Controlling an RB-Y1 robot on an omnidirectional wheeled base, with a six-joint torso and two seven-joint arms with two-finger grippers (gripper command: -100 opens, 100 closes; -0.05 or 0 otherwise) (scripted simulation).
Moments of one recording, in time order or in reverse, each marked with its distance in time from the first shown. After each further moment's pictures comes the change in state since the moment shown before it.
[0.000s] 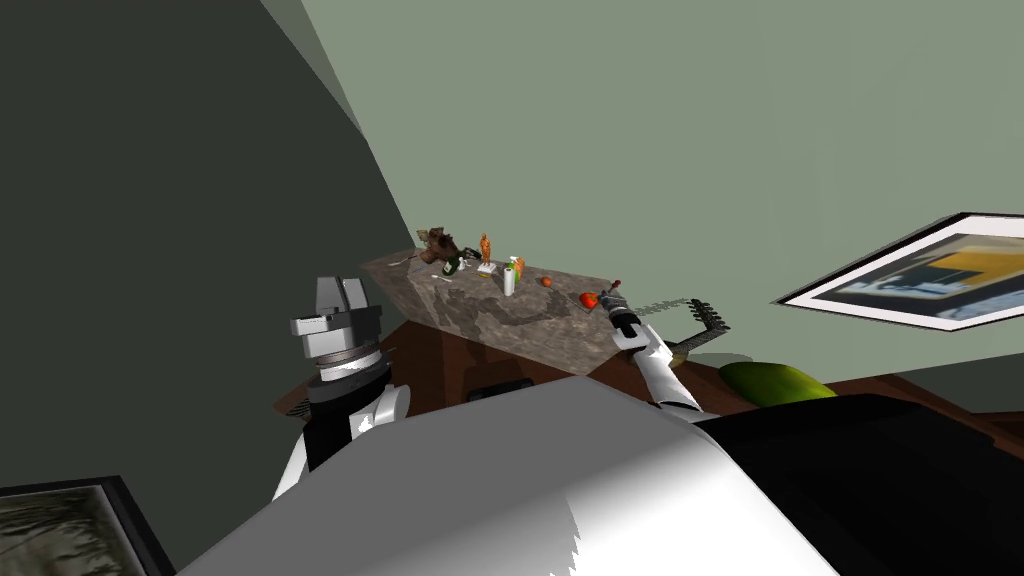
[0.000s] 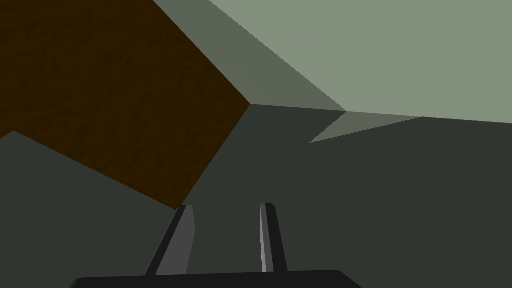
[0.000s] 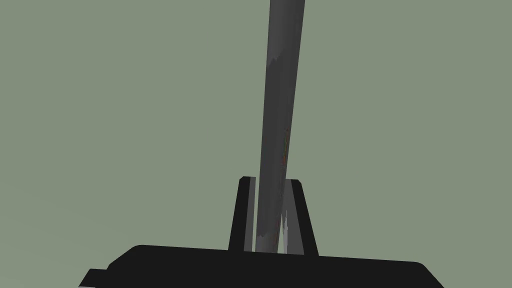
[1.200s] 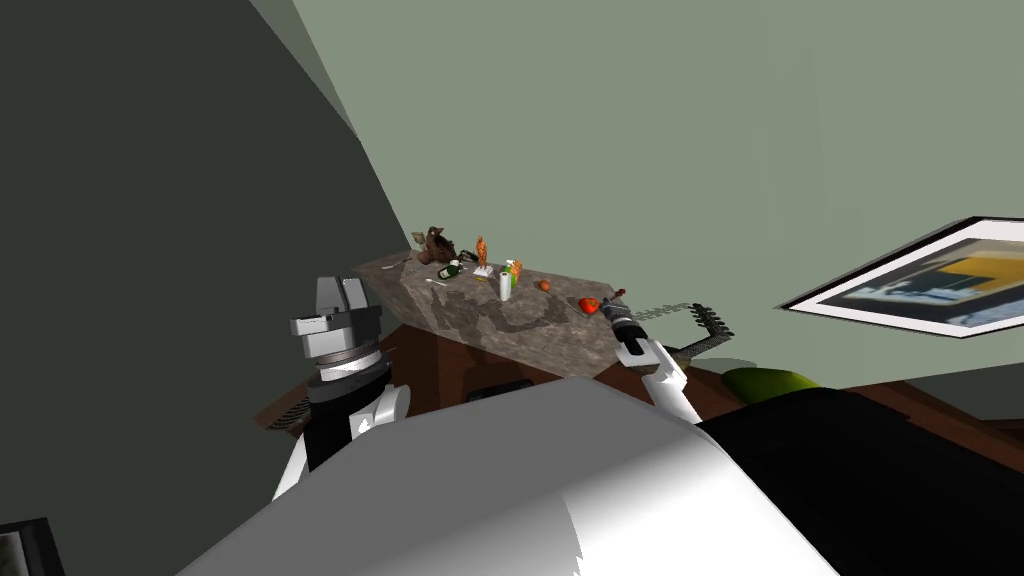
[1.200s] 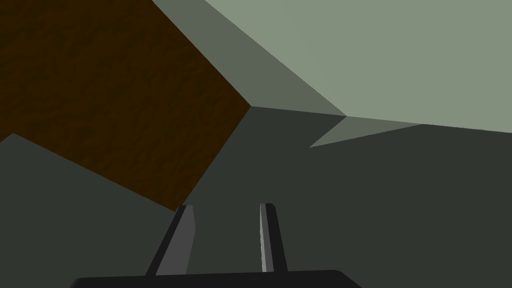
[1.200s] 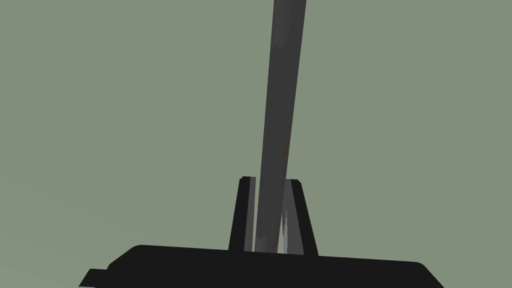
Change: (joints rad) left arm 0.000 0.000 0.000 0.000 0.000 0.000 0.000; right arm 0.220 0.104 -0.008 -0.302 0.008 0.065 -0.011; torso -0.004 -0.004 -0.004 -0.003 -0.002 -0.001
